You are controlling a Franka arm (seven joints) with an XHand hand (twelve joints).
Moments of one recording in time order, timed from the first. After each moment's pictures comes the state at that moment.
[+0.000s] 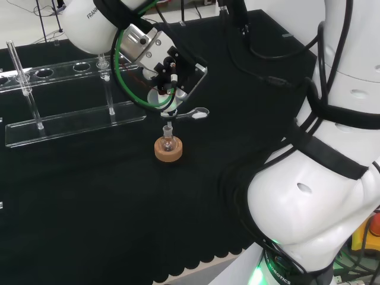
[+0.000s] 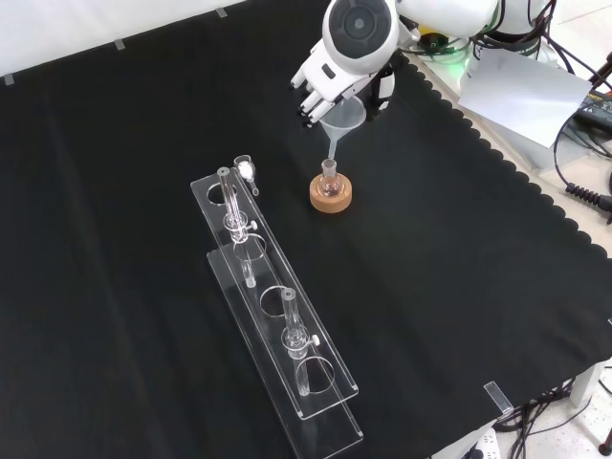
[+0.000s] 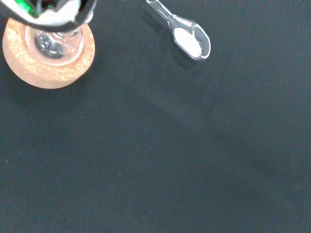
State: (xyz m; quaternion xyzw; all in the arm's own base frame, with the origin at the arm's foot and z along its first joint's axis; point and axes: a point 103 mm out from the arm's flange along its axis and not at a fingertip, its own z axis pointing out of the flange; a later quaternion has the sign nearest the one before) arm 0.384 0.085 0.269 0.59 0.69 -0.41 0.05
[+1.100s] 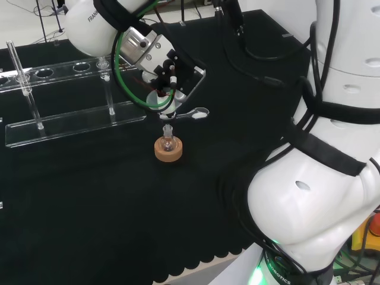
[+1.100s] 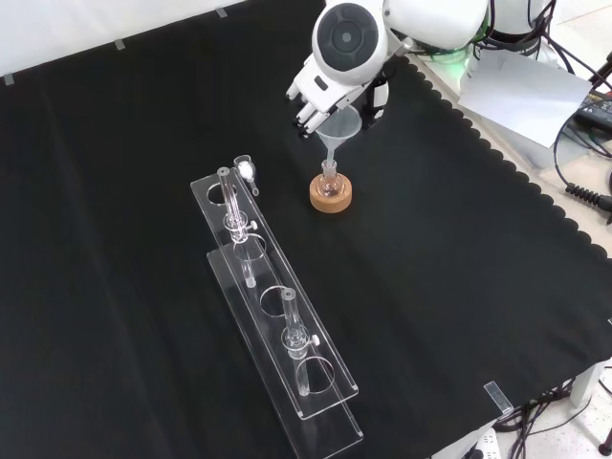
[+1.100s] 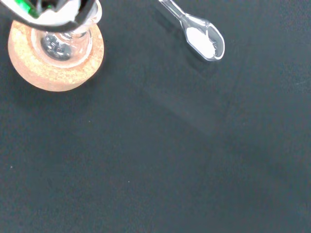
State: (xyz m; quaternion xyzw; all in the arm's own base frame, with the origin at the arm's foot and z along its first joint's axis) arm 0.395 0.083 0.254 0.58 0.70 -0.41 0.04
